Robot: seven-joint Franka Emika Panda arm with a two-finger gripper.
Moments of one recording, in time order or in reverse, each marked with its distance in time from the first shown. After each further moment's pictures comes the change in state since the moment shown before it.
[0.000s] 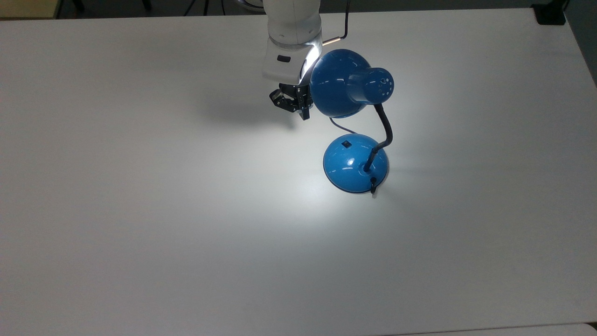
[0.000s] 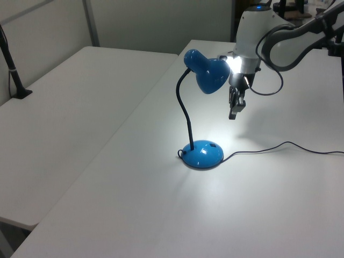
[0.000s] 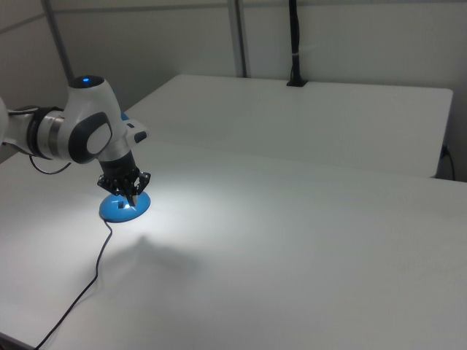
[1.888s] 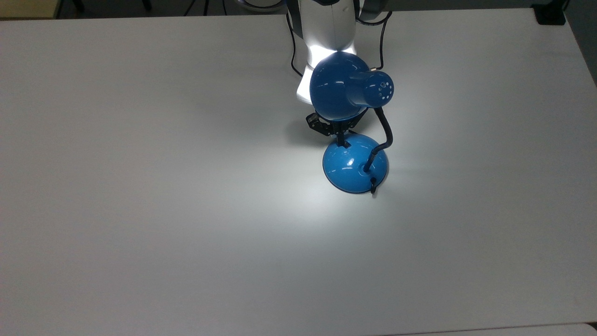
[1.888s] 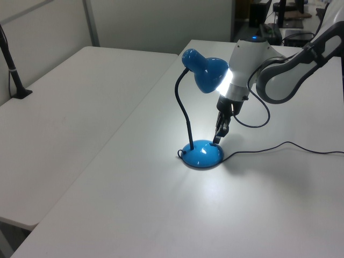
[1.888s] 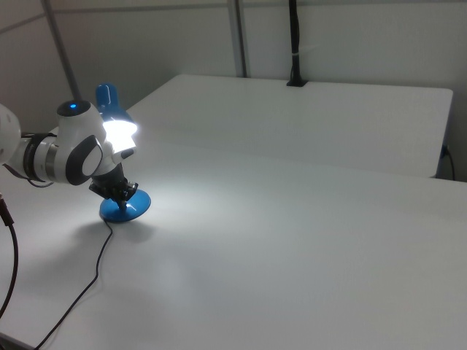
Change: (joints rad) arm 0.110 0.144 0.003 0.000 0.001 0.265 0.236
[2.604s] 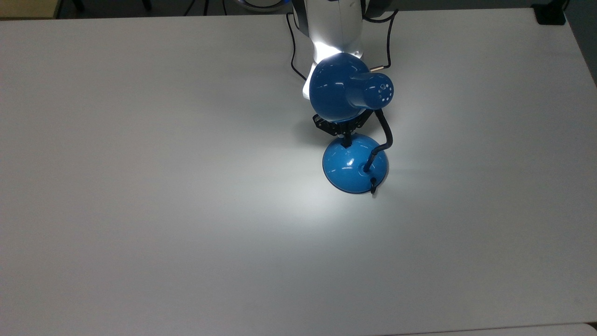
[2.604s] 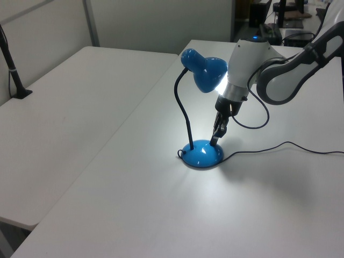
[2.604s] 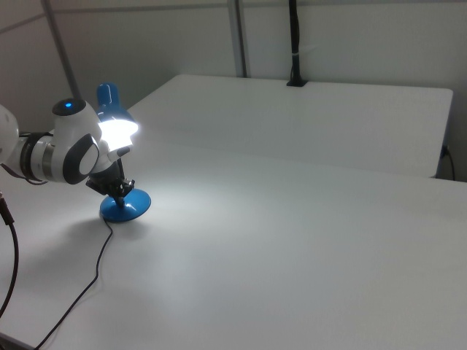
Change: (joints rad) arm 0.000 0.004 0.019 0.007 0.000 0.030 0.033
